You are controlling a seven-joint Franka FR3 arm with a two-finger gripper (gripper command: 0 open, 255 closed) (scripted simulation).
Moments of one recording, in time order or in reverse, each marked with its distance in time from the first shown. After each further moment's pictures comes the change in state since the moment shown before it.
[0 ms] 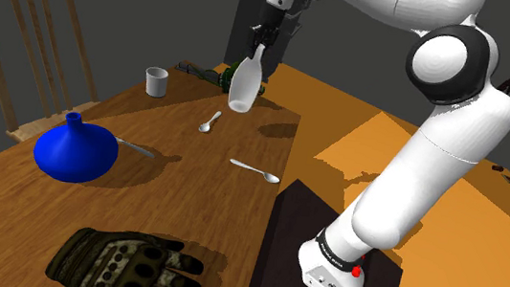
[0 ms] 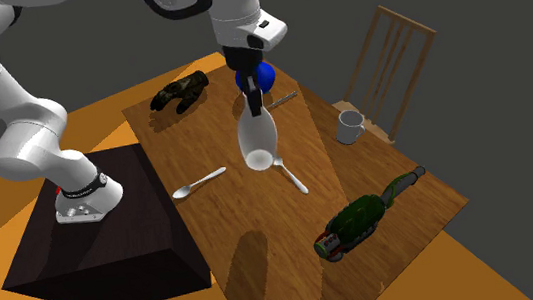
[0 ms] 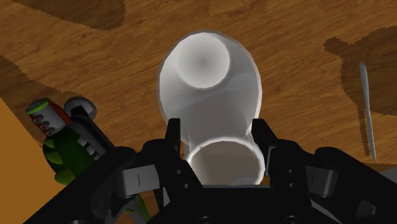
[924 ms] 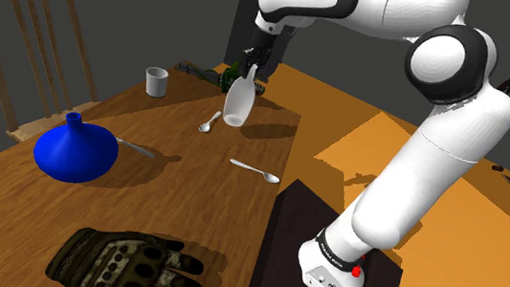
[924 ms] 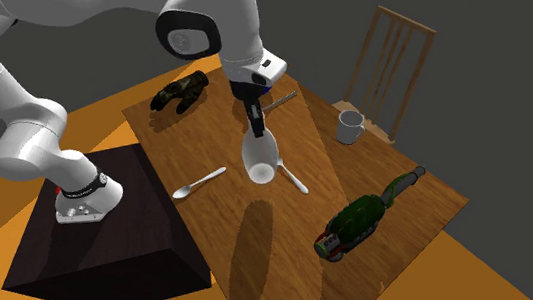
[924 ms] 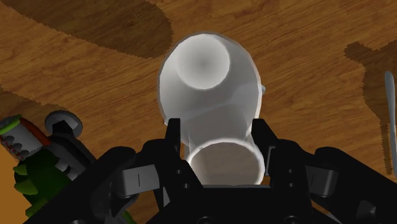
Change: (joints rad) arm 0.001 0.007 0.001 -0.178 0.002 0.185 -0.003
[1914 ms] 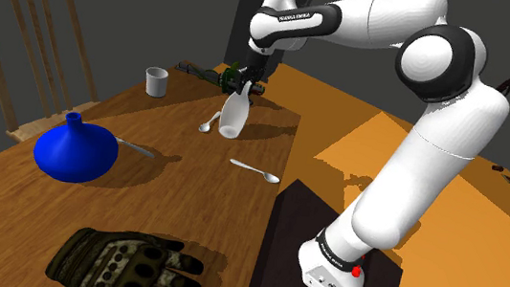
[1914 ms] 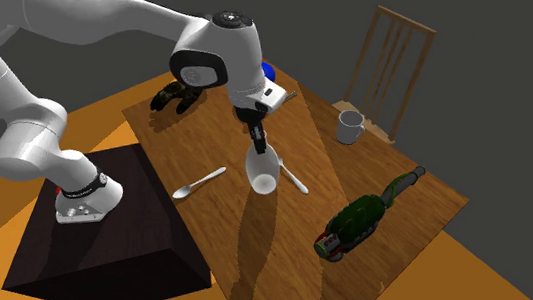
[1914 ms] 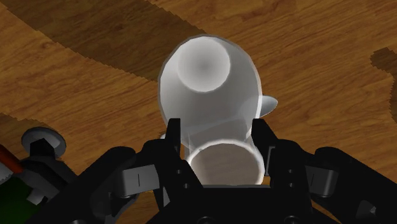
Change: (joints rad) arm -0.002 0.043 0.000 -0.121 0.011 0.164 -0.009
